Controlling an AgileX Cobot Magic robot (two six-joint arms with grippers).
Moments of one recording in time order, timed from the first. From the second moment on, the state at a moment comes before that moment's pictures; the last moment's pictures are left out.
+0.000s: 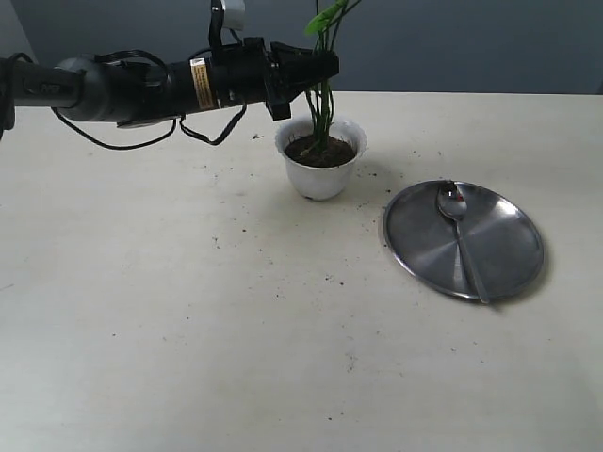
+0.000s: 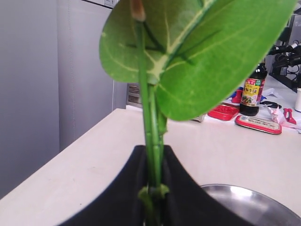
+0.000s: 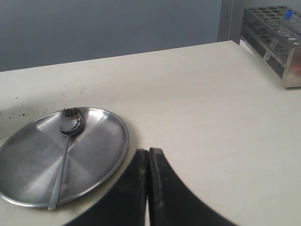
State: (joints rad) left arm -0.12 2.40 -1.67 1.21 -1.22 -0.97; right arm -0.07 0.00 -0.01 0.17 0.38 -0.08
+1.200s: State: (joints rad) left arm -0.11 2.45 -1.65 1.17 -1.30 -0.99; right arm -0.07 0.00 -0.01 0.17 0.38 -0.08
